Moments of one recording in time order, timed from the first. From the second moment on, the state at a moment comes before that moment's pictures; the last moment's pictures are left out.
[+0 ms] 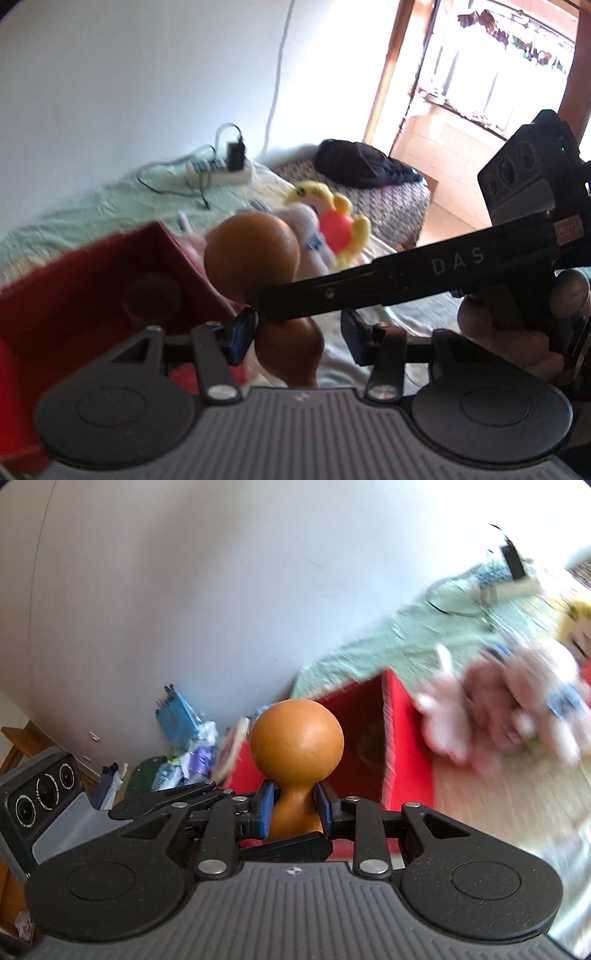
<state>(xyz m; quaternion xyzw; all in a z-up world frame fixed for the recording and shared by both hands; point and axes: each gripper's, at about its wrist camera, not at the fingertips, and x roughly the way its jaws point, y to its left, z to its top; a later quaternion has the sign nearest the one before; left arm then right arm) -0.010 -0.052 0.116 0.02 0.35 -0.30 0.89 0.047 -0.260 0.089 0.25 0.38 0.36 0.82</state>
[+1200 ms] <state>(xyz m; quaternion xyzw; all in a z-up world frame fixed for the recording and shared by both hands) 0.142 0.040 -0.002 -0.02 0.54 -0.15 0.83 0.177 -0.112 0.000 0.08 0.55 0.27 0.79</state>
